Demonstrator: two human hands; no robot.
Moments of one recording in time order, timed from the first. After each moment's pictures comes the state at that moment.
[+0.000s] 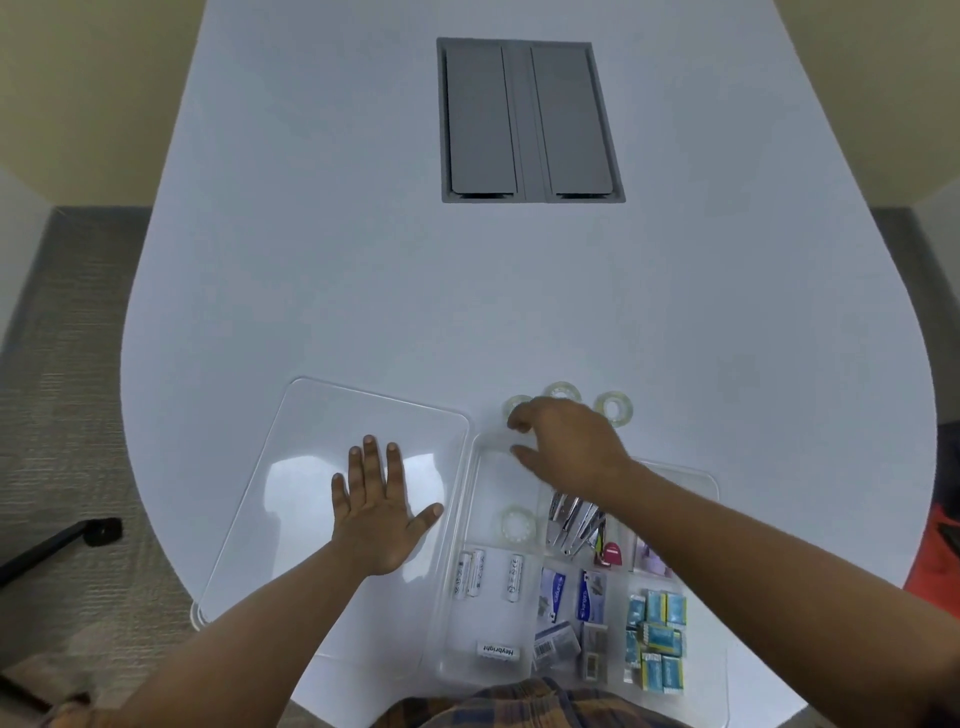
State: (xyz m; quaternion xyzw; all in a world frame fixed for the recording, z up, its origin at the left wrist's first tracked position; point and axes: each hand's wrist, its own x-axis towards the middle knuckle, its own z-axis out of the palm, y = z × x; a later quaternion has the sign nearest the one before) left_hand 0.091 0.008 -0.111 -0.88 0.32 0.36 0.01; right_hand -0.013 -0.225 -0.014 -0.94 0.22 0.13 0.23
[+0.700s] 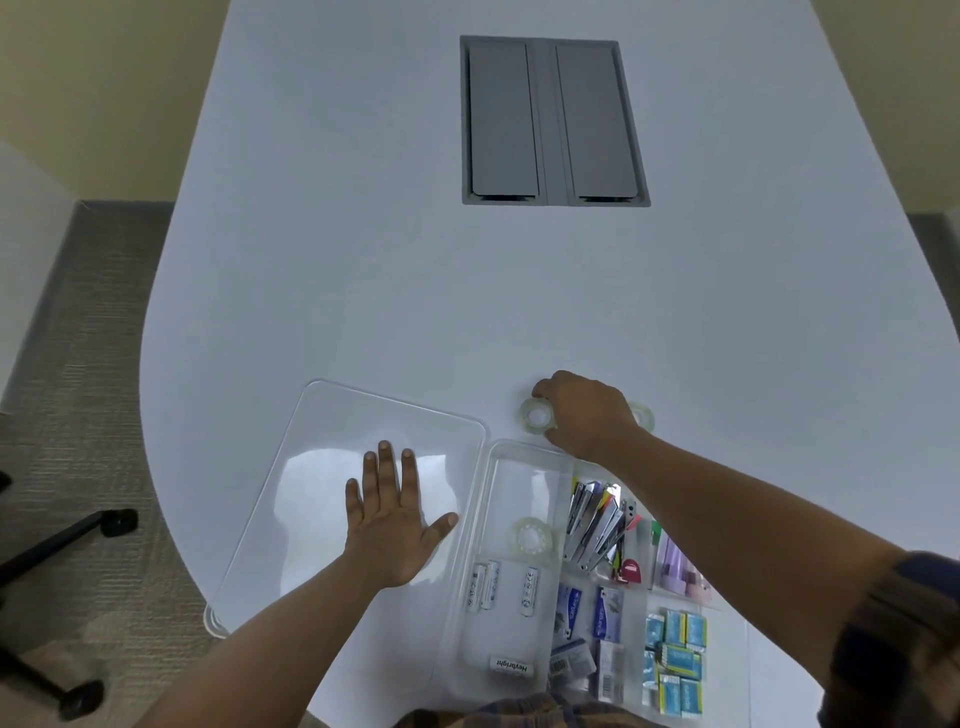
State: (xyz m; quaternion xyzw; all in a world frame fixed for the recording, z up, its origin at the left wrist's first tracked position) left_hand 0.091 0.011 -0.114 -0.88 0.31 0.36 0.01; right_hand 0.023 -0.268 -0.058 -0.95 0.21 0.19 0.13
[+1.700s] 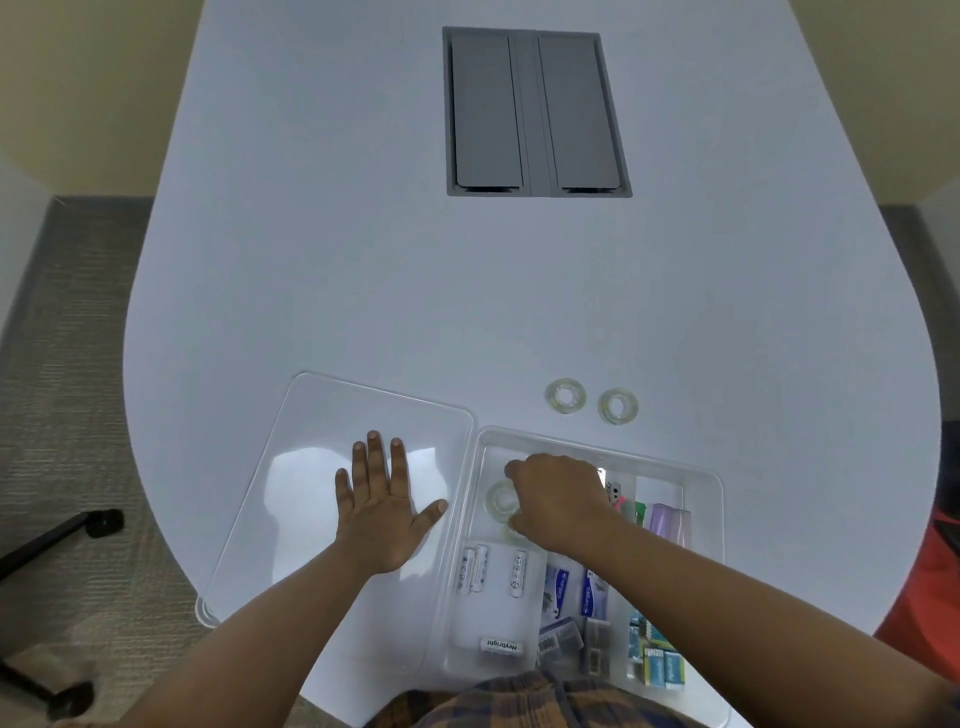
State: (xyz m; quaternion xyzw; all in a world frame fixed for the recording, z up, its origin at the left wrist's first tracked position) left_hand 0.089 0.010 -0.108 -0.88 0.31 0.35 0.00; right_hand -0.033 -0.178 -0.033 -0.94 0.18 0.26 0.12
